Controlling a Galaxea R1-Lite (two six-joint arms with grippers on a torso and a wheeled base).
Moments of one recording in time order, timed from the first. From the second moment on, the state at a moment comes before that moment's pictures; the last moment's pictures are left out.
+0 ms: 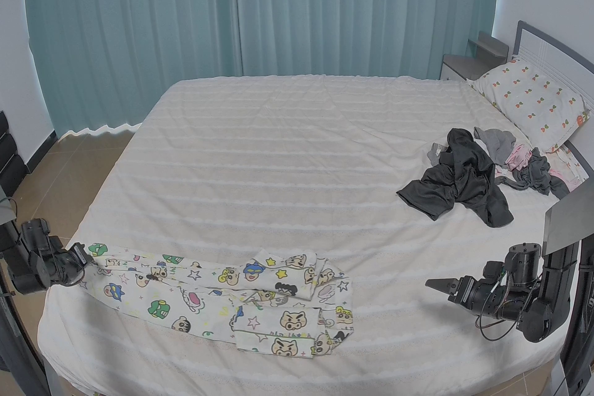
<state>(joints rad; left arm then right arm) 0.59 2.25 -0.67 -0.87 -0.37 -0.35 0.11 2.27 -0.11 -1.55 0.37 0.65</state>
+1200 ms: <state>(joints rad) -0.37 1.94 -0.55 -0.75 0.16 -0.45 0.11 2.28 -0.11 -1.55 0.37 0.64</state>
